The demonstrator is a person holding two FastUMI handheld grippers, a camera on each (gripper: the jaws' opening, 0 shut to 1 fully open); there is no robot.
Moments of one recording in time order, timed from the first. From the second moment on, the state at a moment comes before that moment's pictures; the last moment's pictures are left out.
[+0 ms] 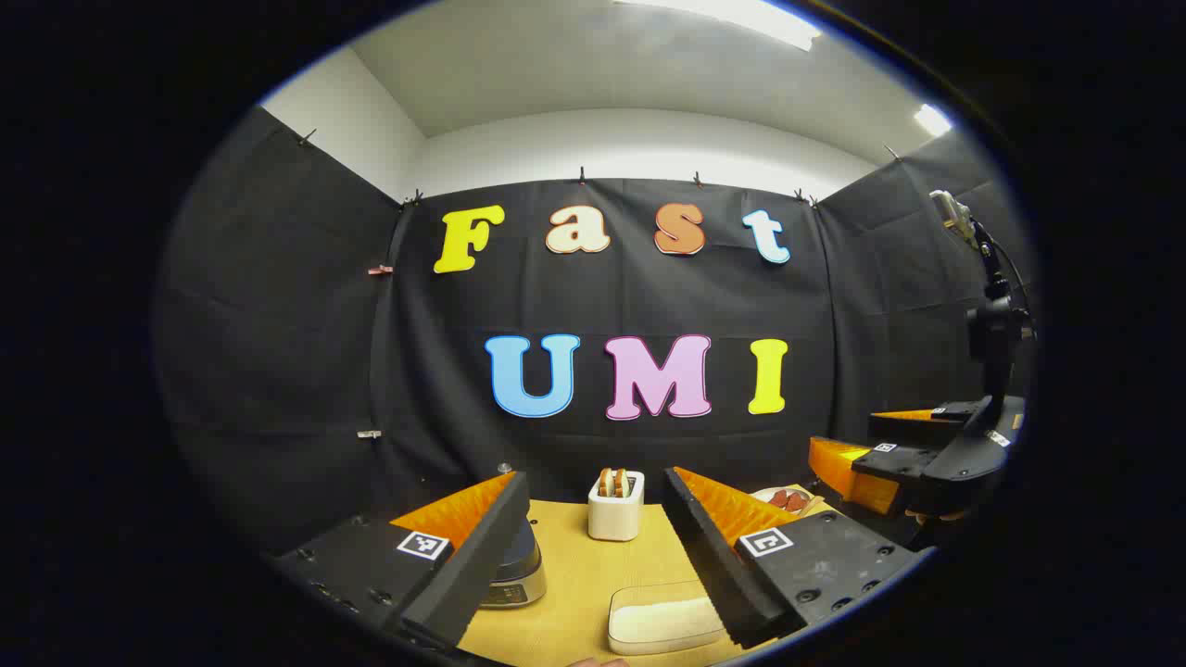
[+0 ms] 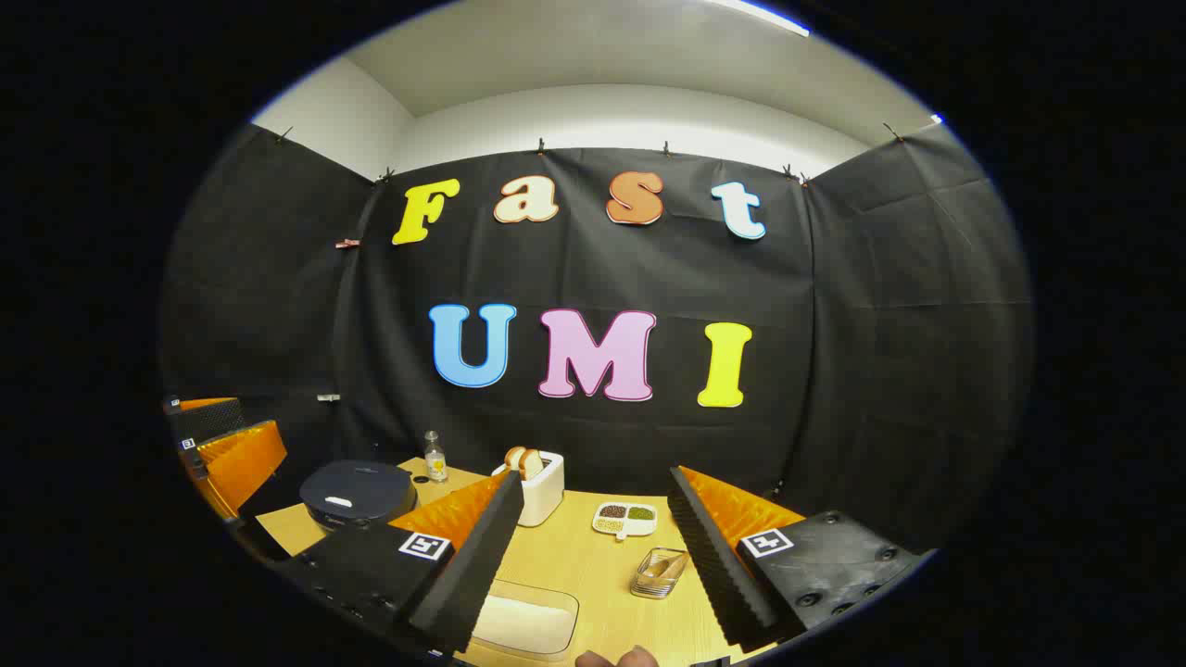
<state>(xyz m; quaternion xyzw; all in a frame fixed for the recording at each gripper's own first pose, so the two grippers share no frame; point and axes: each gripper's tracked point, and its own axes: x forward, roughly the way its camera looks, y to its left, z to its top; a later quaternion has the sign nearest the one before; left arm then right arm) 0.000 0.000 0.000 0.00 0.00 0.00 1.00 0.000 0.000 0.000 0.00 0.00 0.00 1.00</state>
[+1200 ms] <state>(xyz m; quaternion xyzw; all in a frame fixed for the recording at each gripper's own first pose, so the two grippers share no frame) 0.003 -0.010 -0.008 0.00 0.02 0.03 1.00 -0.005 -0.024 -0.005 0.02 0.00 0.01 1.00</state>
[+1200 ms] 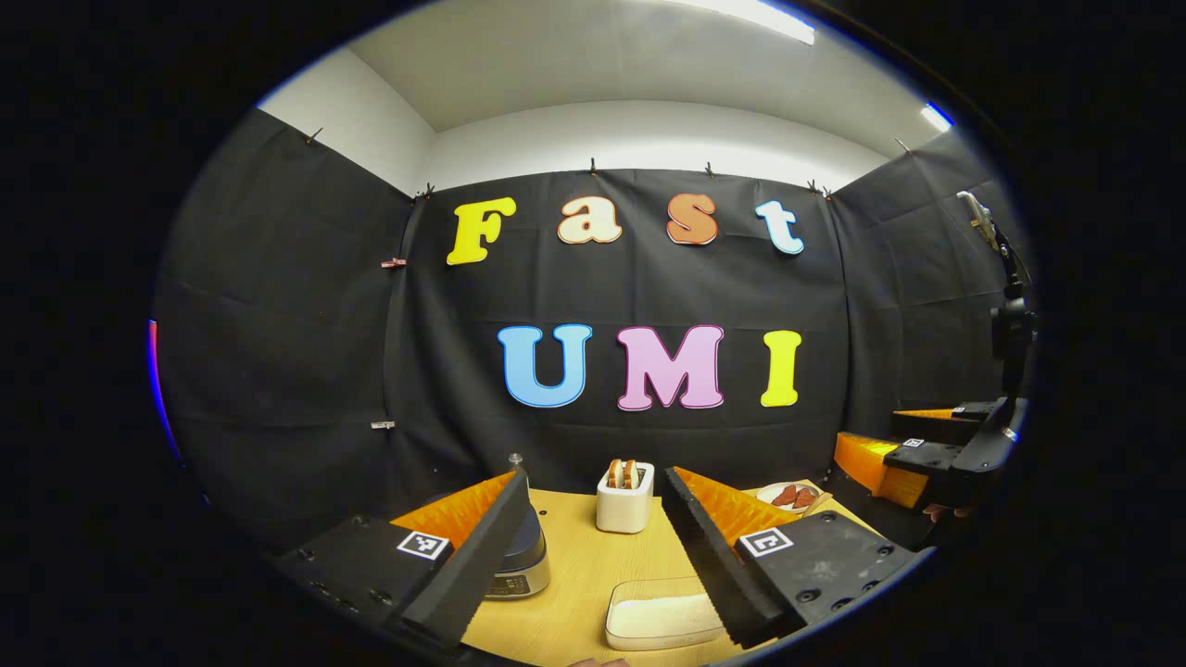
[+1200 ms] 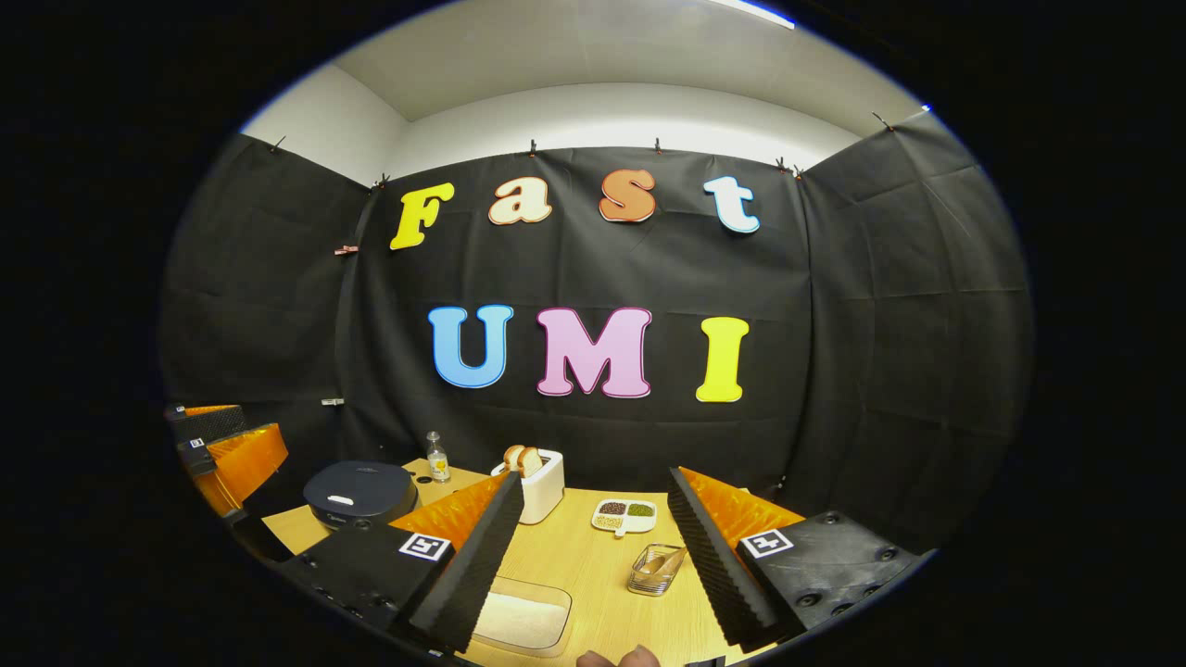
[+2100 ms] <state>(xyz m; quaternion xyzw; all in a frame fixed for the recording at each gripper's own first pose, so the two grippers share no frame) 0.039 0.059 -0.048 0.01 0.07 0.08 0.99 0.031 0.030 -0.015 0.05 0.02 0.03 1.00</state>
